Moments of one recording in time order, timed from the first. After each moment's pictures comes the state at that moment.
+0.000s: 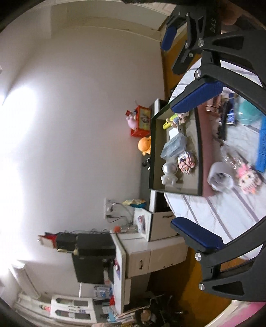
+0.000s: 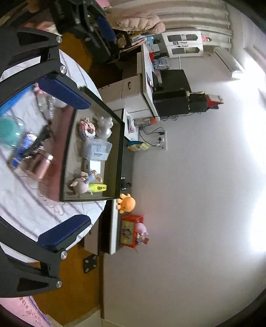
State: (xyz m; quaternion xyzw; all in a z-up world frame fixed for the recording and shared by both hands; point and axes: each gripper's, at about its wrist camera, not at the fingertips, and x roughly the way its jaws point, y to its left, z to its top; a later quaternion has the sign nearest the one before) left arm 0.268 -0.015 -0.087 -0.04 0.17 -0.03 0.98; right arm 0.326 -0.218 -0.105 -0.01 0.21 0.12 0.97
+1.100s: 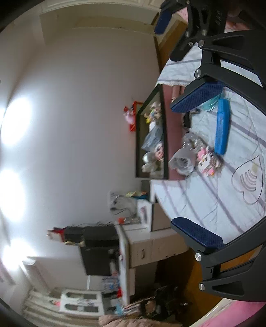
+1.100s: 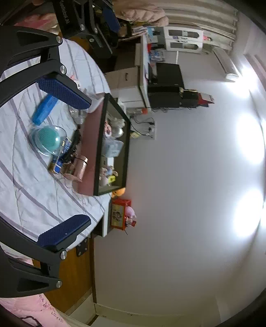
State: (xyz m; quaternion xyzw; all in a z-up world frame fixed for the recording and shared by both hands) left arm 0.193 -0.001 -0.149 -0.01 0.16 -0.02 0.99; right arm 0.220 -0.194 -0.160 -0.03 0.16 0.07 0.98
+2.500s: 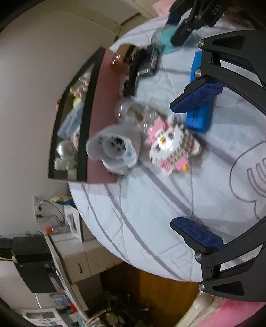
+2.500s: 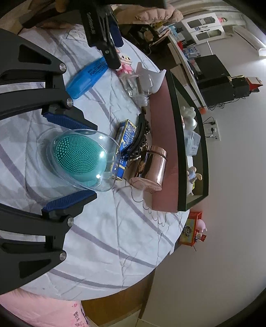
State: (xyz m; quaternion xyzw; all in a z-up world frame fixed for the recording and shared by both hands) left arm 0.308 0.009 -0.237 -0.02 0.42 -0.02 0.91; right arm 0.303 -0.214 -0.244 0.02 0.39 0.10 0.91
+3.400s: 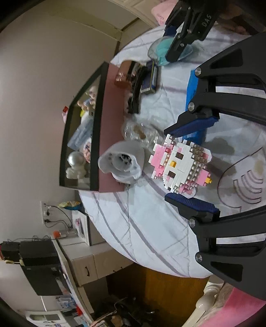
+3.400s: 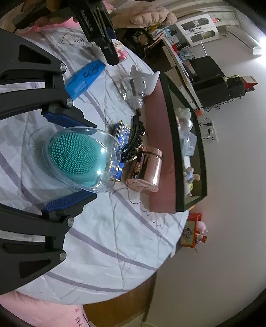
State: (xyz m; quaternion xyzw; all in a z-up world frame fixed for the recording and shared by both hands) left arm 0.284 -0.001 -0.214 -0.02 0.39 -0.05 0.92; right arm 0.300 -0.219 -0.240 0.04 0.38 0.11 0.92
